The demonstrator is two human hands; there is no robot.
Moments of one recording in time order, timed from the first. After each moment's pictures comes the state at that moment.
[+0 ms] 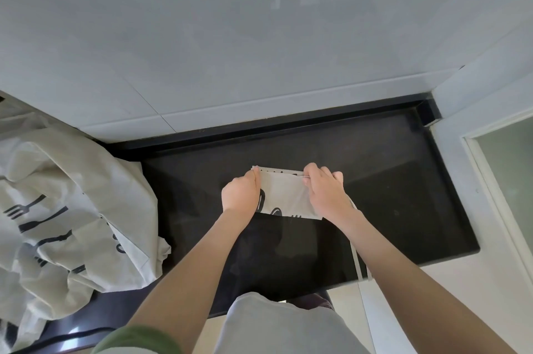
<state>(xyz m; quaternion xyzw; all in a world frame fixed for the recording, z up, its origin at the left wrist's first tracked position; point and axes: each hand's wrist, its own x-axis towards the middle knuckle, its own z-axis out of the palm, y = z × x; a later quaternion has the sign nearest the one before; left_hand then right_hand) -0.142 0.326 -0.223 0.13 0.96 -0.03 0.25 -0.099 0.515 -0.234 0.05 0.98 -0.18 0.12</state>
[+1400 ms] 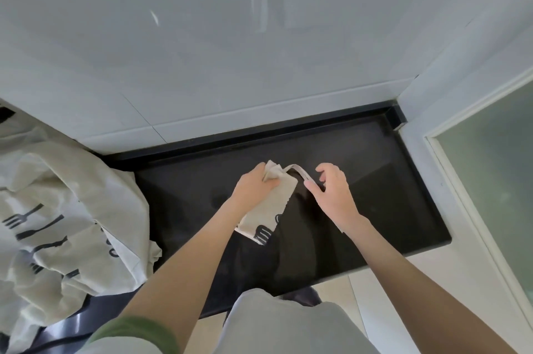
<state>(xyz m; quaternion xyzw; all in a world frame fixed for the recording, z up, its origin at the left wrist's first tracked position) -0.146 0.369 -0.193 0.08 0.89 0.32 0.32 -0.068 0.547 -0.193 0.20 0.92 -0.33 0.06</state>
